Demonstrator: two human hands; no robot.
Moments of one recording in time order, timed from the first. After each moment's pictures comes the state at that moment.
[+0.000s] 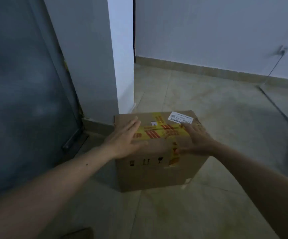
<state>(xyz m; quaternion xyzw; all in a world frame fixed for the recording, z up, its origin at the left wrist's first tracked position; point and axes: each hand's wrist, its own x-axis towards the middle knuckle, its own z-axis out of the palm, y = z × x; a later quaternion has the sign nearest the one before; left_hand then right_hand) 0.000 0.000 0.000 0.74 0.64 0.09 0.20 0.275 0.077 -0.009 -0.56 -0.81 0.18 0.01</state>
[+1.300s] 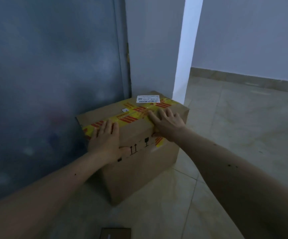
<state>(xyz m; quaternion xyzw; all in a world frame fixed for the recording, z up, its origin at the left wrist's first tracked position) -0.168 -0.087 -0.083 0.53 0.85 -0.01 0.03 -0.015 0.074 -0.079 -0.35 -0.93 -0.09 -0.02</state>
